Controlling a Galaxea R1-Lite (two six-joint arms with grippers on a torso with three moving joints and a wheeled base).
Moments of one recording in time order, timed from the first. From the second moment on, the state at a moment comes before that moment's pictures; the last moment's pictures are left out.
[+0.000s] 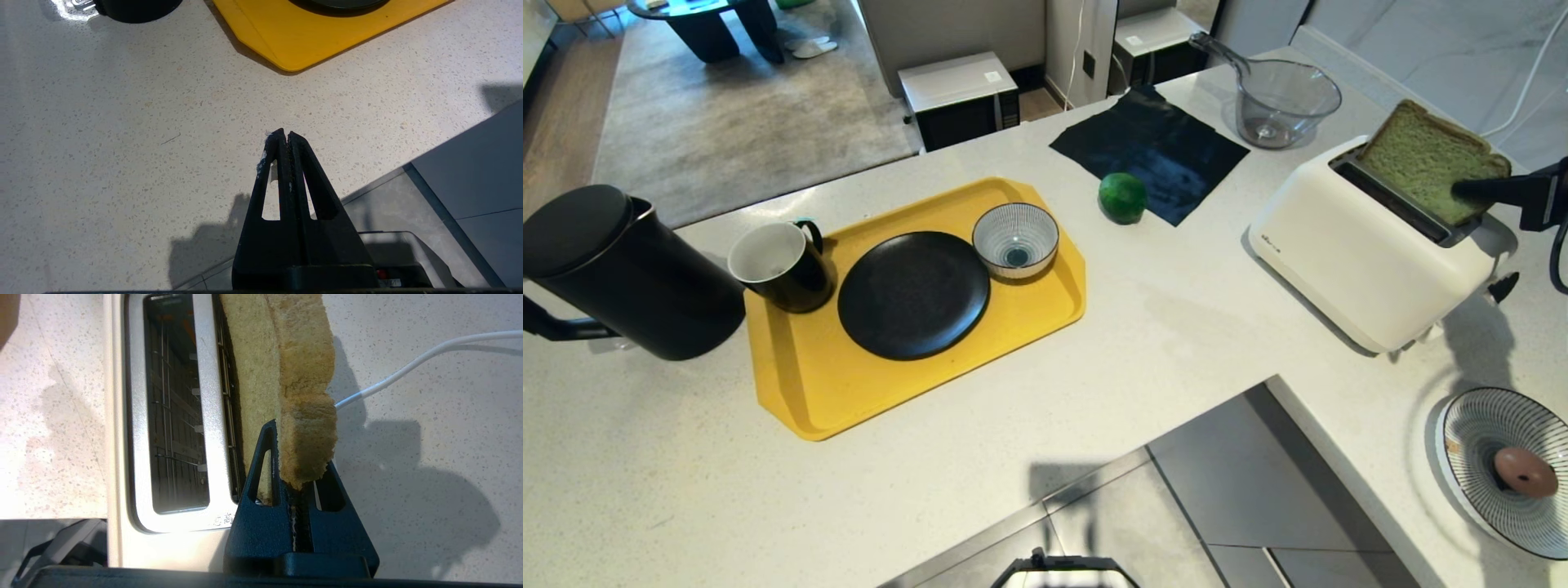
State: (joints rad) left arm 0.00 0.00 0.00 -0.04 -0.01 0.01; right arm -0.43 1.78 -1.62 0.11 0.72 -0.31
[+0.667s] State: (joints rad) left arm 0.00 0.00 0.00 -0.04 -0.01 0.01; right arm -0.44 1.63 -1.52 0.10 0.72 -0.20
